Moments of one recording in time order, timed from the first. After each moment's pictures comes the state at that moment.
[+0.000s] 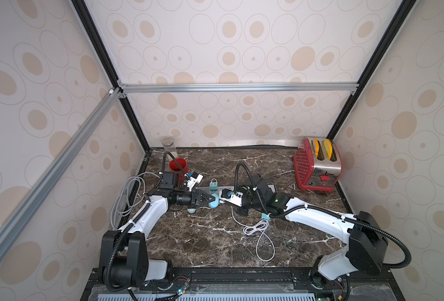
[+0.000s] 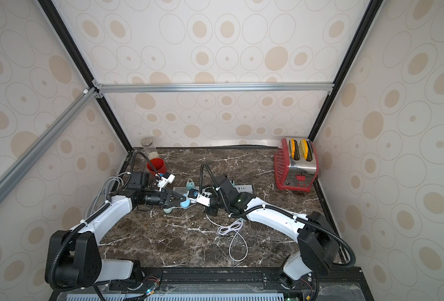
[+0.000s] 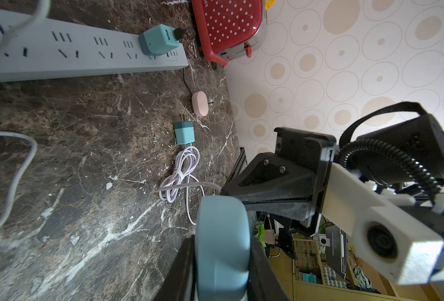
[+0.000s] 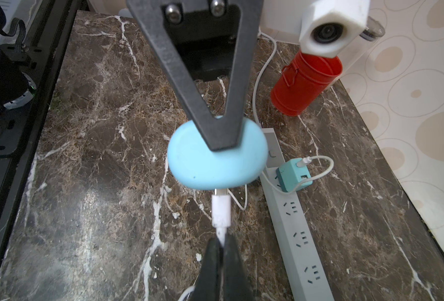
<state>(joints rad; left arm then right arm) -0.10 1.36 0.86 -0.52 1.21 -0.27 0.86 1.51 1.07 -0.18 -0.29 -0.52</state>
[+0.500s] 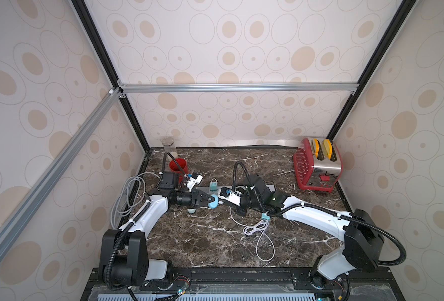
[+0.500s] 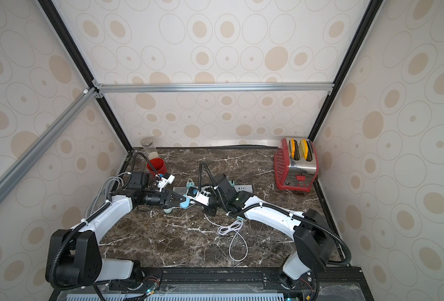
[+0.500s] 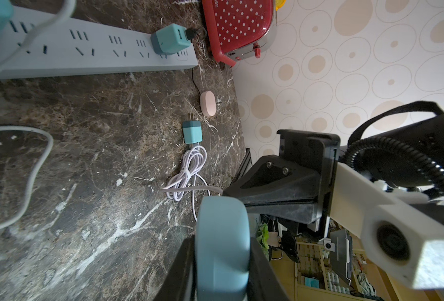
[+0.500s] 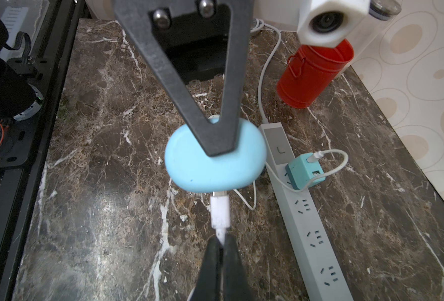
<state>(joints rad) -0.10 1.37 0.86 -0.53 1.17 -0.26 0.86 1.55 1.10 -0.19 -0.31 -0.45</state>
